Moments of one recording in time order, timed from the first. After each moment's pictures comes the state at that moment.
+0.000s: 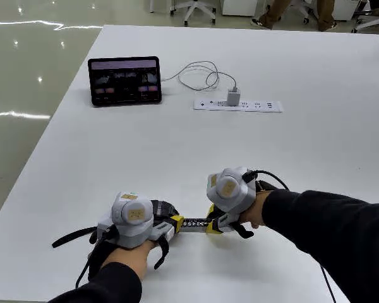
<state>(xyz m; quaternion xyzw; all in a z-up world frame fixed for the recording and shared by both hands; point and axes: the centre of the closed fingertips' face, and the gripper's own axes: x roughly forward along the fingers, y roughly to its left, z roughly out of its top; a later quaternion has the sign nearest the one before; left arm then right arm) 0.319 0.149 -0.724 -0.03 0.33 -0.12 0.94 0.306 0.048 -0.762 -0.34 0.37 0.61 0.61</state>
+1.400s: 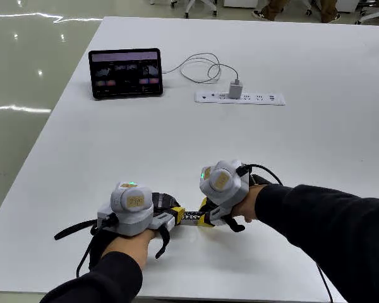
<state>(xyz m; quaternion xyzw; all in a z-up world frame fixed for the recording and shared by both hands) 0.318 0.151 -0.725 -0.04 0.34 -0.12 0.93 0.301 0.073 -0.762 -0.32 0.36 0.62 0.62</state>
